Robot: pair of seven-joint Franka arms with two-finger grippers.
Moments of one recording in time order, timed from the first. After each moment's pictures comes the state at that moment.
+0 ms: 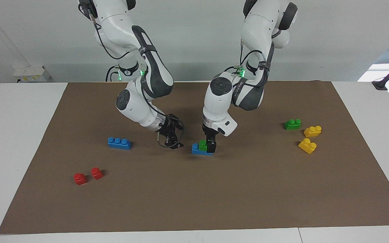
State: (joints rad) left arm -0.50 0.49 -0.14 -1.59 0.05 2.16 -2.16; right arm 0.24 0.37 0.15 -1.90 0.68 2.32 1.54
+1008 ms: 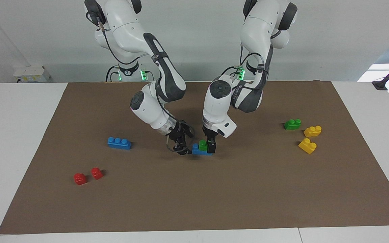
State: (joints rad) left arm -0.50 0.49 -0.14 -1.62 0.05 2.18 -2.16; right arm 0.32 0.43 0.14 -1.86 0.75 2.50 1.58
